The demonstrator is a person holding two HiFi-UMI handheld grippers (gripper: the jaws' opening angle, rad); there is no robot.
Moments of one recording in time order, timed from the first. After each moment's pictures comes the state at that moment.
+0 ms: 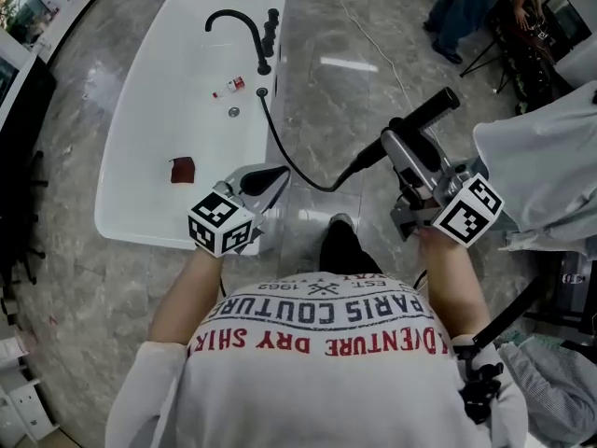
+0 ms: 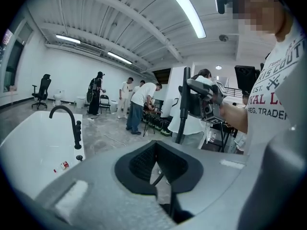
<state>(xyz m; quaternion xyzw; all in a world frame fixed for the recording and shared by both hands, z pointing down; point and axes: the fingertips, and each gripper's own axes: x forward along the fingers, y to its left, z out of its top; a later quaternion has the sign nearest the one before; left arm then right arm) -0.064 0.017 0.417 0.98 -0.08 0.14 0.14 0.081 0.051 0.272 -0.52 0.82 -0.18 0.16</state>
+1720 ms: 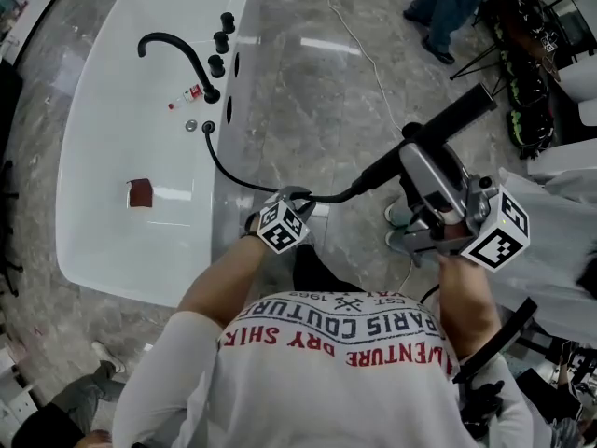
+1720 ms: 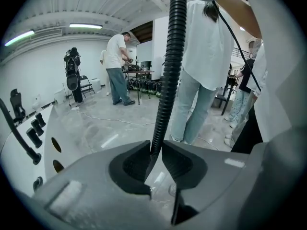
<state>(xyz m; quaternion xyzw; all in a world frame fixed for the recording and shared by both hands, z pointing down) 0.174 -0.035 0.694 0.93 0.01 0.36 0.03 0.231 -0.078 0.262 -0.47 0.84 -0.22 0.18</state>
